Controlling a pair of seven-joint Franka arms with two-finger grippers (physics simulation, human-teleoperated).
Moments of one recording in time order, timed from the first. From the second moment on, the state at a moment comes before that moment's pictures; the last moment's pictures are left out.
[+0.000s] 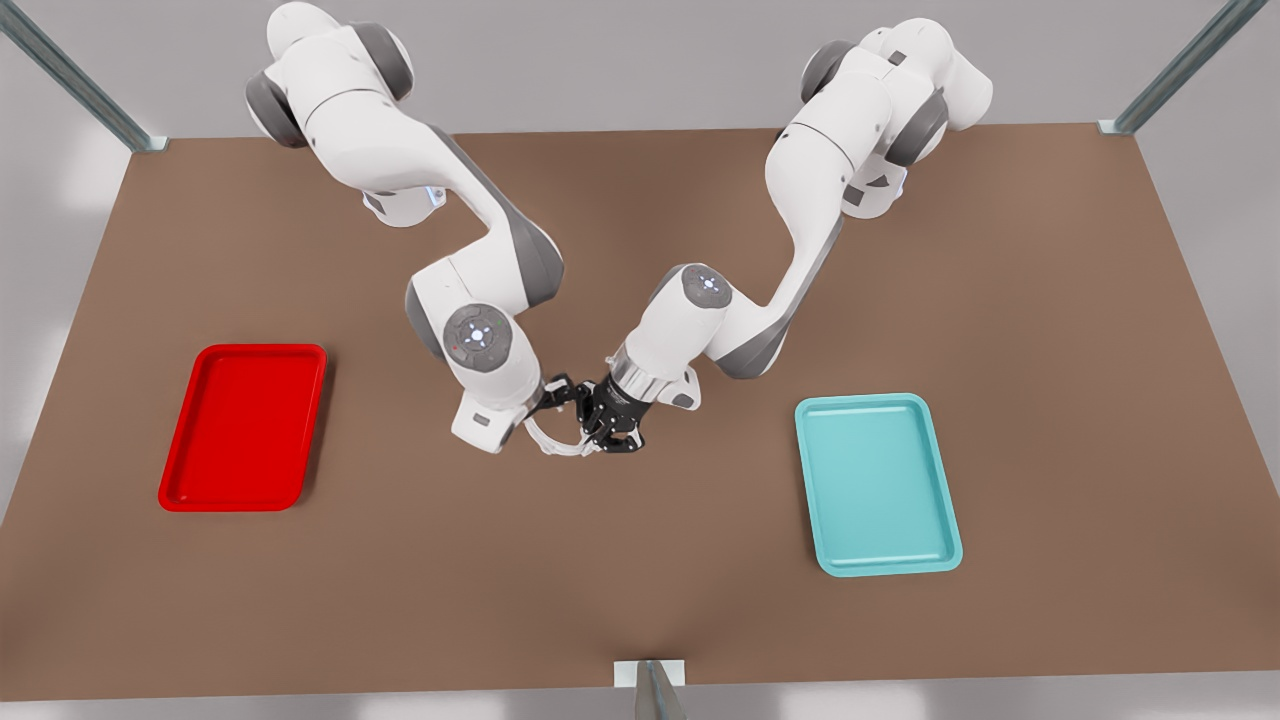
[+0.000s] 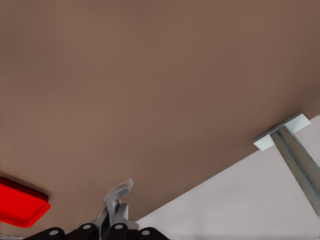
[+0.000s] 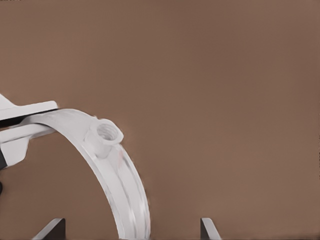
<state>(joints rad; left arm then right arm) -0.67 0.78 -0.08 -1.18 -0.13 2.60 -2.90 0.44 0.60 0.11 -1.18 -0.04 1.71 0.26</state>
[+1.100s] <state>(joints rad) -0.67 0.77 -0.08 -1.18 -0.12 2.60 -2.90 0.41 0.61 0.11 -1.25 -0.05 1.75 0.52</state>
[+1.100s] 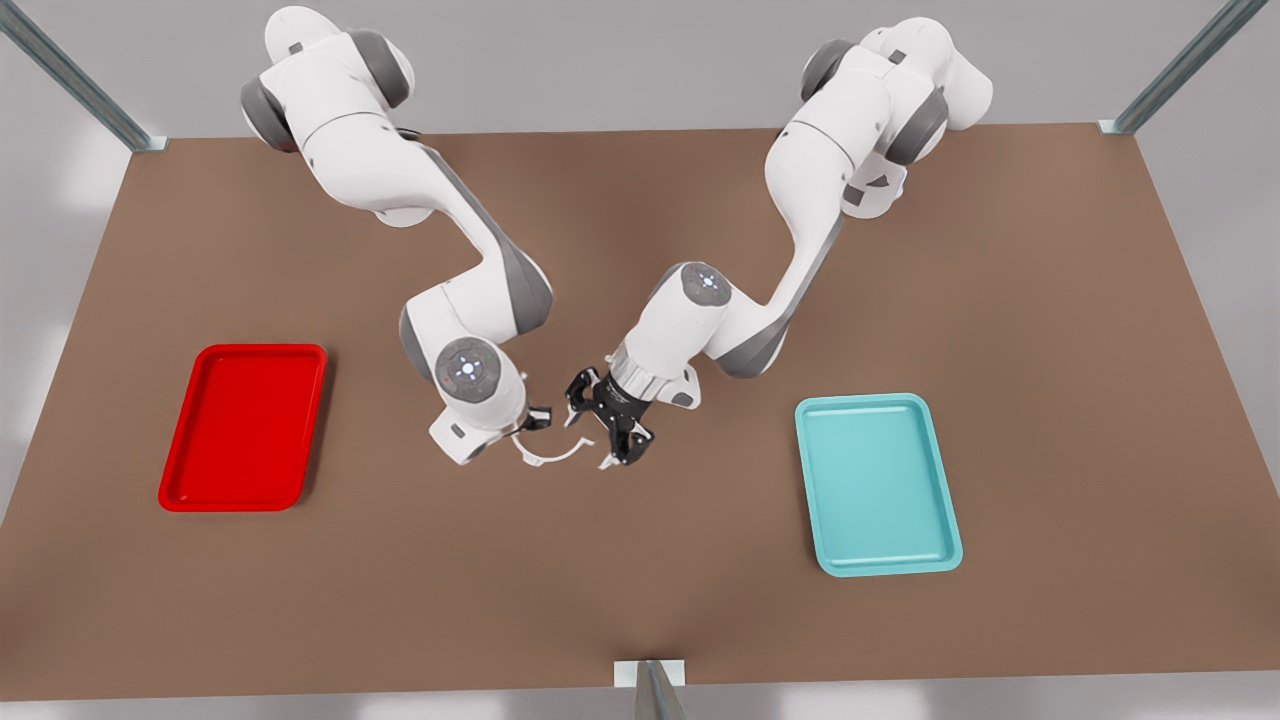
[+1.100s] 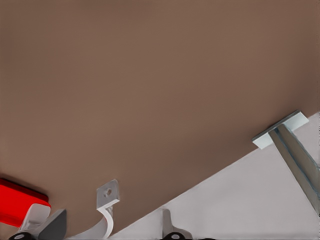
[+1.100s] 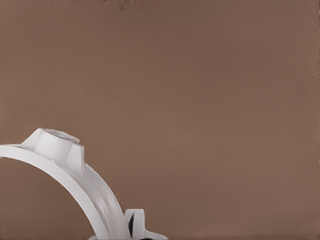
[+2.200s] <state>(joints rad) -0.05 0.30 -0.06 -1.41 0.02 1.67 -0.88 -0.61 0.39 0.31 -1.91 -0.03 2.15 -0.15</state>
